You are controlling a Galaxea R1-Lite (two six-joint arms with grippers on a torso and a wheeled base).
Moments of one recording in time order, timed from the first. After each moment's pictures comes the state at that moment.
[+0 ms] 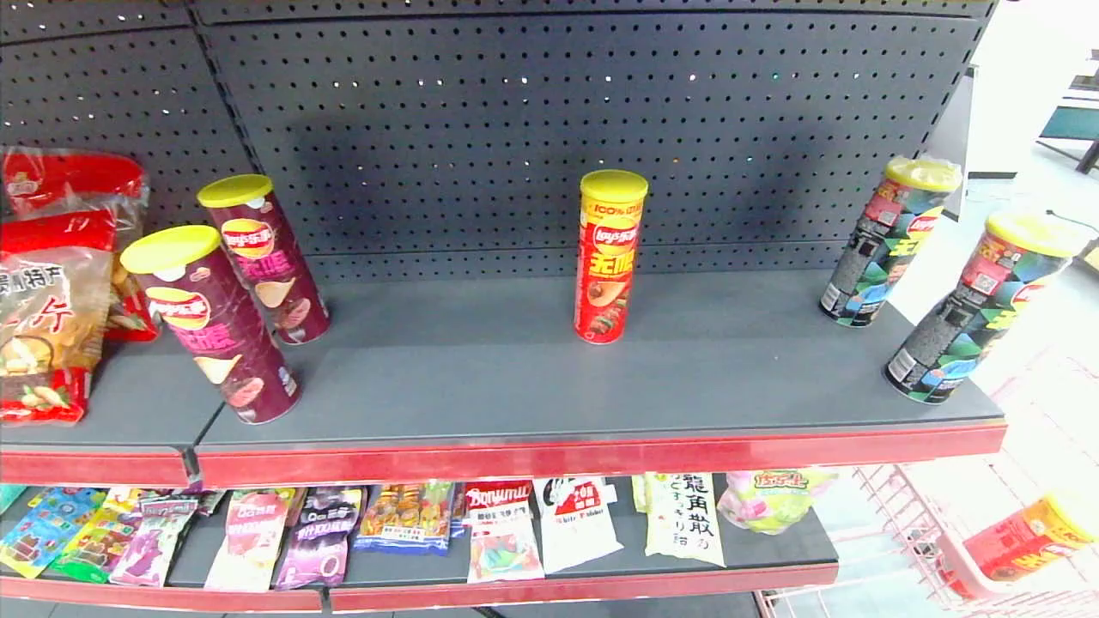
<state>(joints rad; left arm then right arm) 0.00 0.00 0.00 0.00 -0.02 0.00 0.00 0.00 0.00 0.00 0.05 0.00</state>
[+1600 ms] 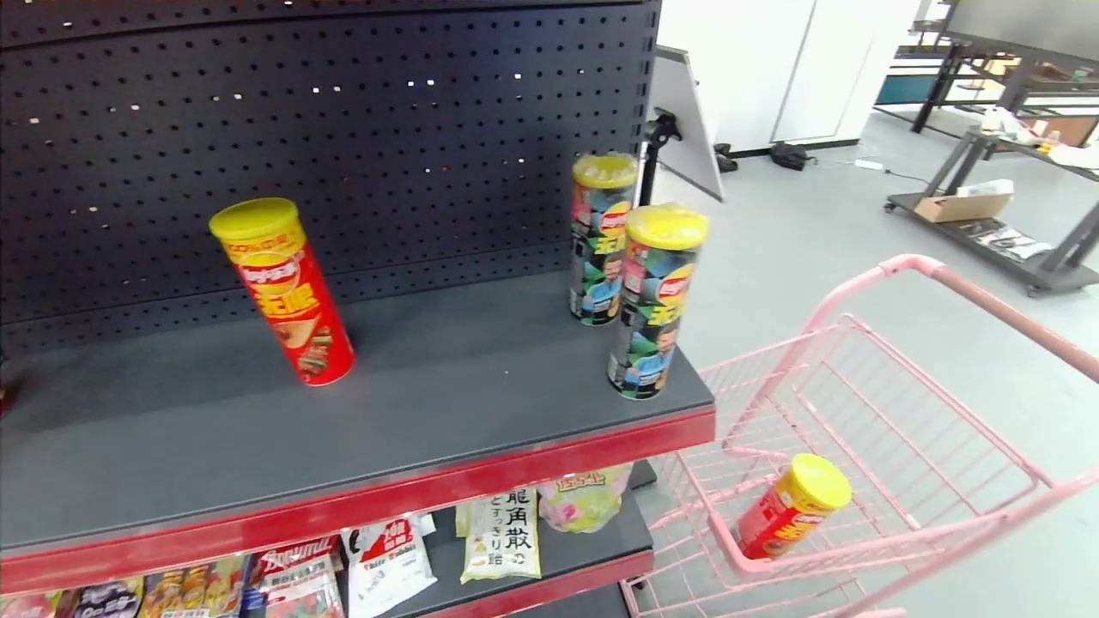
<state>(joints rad) 0.00 0.00 0.00 0.00 -0.02 0.00 0.00 0.00 0.00 0.00 0.05 0.00</state>
